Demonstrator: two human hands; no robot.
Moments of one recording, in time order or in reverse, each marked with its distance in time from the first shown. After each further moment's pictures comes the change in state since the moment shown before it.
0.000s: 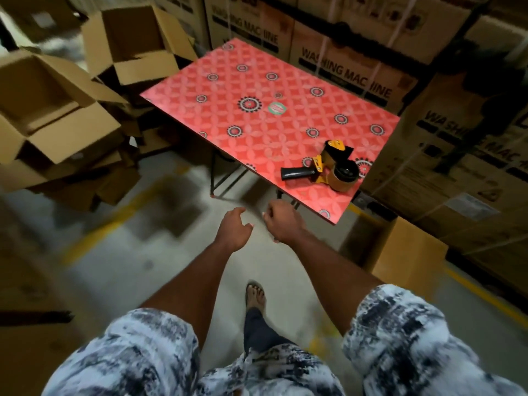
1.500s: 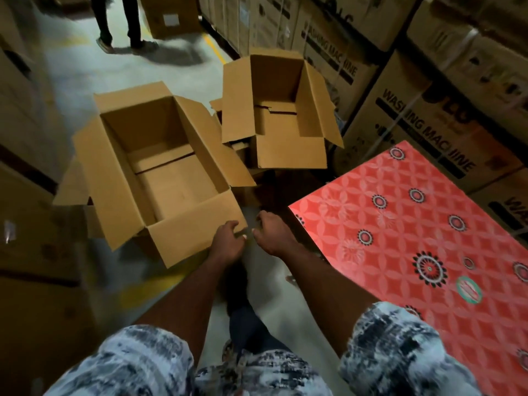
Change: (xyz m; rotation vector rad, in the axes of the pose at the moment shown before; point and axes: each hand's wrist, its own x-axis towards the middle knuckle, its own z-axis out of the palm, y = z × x) left_hand 0.425 -0.248 -0.463 -0.249 0.235 -0.290; right_hand 0.542 -0.445 0.187 -0.089 -0.330 -0.302
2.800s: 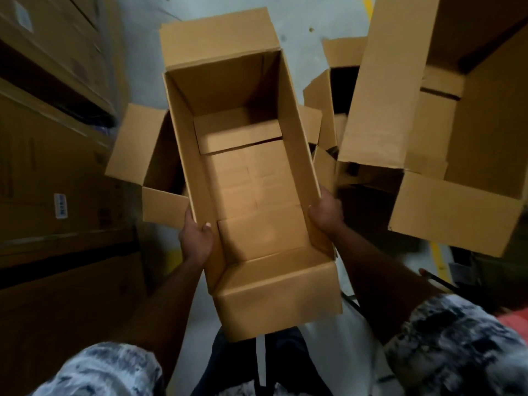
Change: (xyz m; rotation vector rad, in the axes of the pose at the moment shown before) left_hand 0.240 -0.176 -0.200 -0.174 0.470 -0.578; right_hand 0.370 -0.079 0.092 0.220 -0.205 0.358
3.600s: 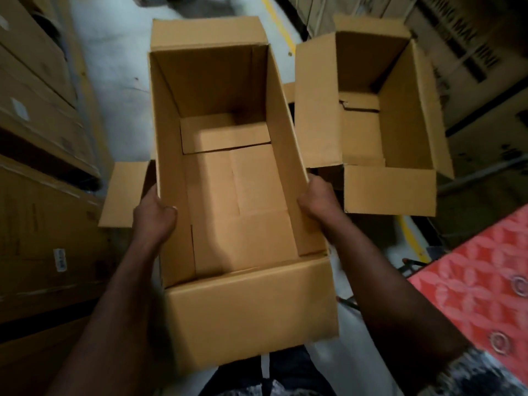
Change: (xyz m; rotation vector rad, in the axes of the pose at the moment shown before) left_hand -0.063 0.127 -0.144 0.035 -0.103 0.335; right_hand -0.142 -0.078 -0.110 0.138 0.127 0.017
